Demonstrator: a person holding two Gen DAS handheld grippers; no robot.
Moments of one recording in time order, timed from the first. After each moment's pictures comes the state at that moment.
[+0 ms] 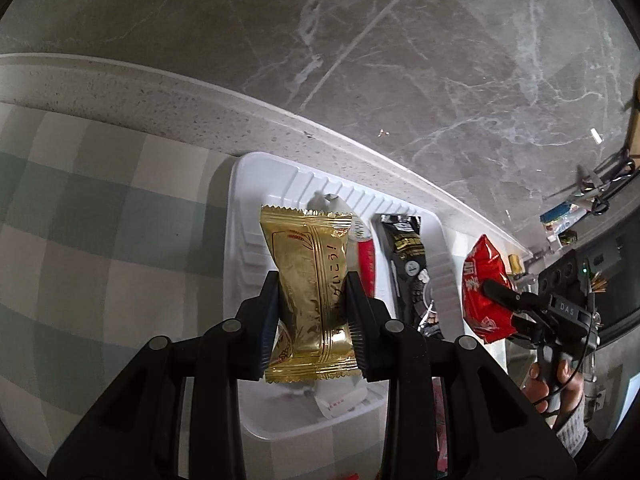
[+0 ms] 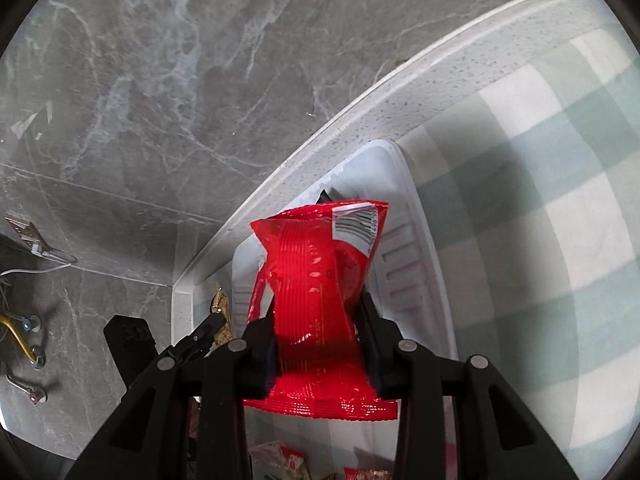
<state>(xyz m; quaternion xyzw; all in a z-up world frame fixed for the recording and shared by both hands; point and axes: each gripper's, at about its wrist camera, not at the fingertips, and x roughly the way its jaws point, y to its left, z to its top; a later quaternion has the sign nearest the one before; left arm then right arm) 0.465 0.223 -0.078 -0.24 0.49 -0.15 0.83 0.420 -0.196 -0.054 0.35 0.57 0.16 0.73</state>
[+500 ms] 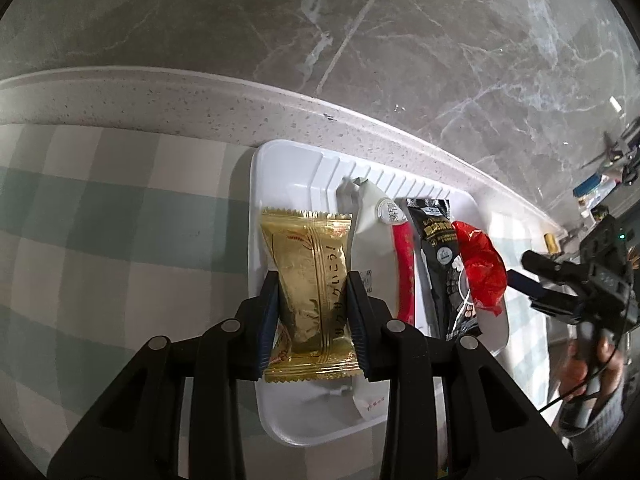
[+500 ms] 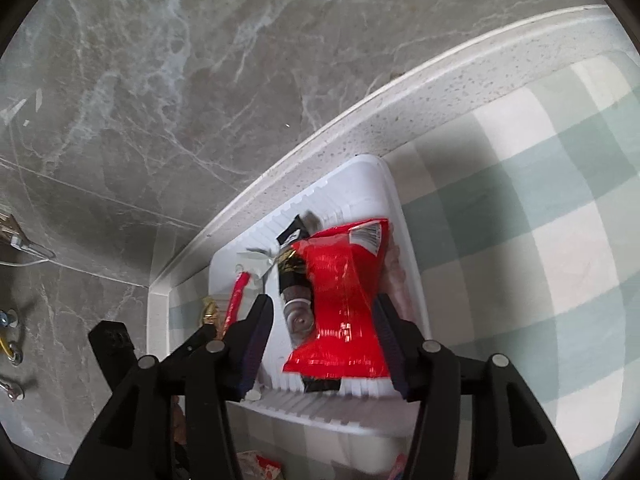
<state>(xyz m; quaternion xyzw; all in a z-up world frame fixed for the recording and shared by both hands) 0.466 0.202 -0.089 -0.17 0.50 -0.11 0.84 0.421 -0.194 -0.050 0.31 0.56 0.14 0.75</state>
